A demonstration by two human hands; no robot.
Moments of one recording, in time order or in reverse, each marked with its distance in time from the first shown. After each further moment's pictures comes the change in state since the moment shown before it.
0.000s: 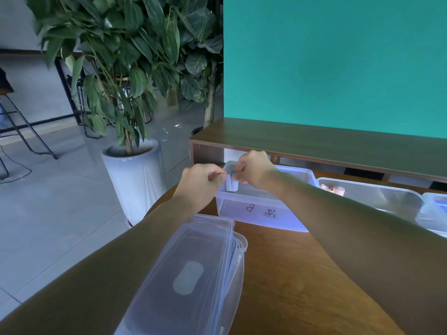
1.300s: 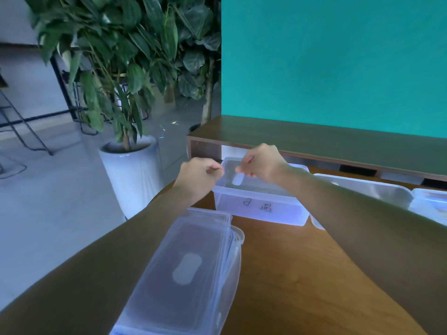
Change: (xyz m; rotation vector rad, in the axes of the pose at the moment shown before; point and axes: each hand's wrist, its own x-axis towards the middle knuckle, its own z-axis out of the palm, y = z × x) left_hand 0.002 0.009 -0.007 -0.002 -0.029 -0.066; right_hand -0.017 0.016 -0.016 0.205 0.088 0.053
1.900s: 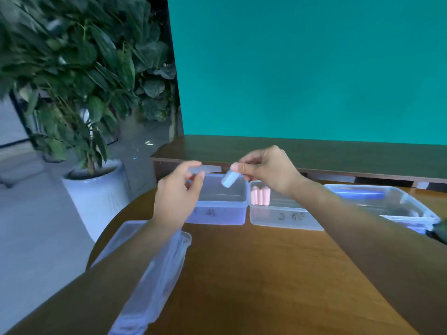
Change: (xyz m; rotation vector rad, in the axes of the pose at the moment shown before) left_hand -0.065 0.099 0.024 -0.150 0.308 0.227; right_hand -0.136 0.050 -0.121 0.416 0.193 -0.111
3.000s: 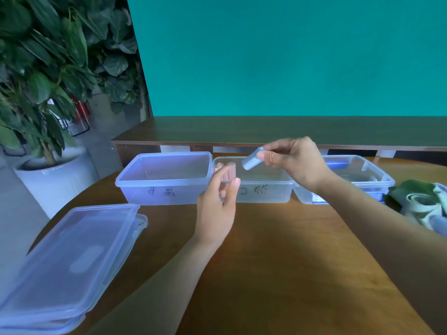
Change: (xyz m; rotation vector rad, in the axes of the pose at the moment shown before) left_hand -0.092 0.052 0.141 -0.362 -0.148 -0.049; right_hand -0.070 0.083 -0.078 0.060 0.203 0.040
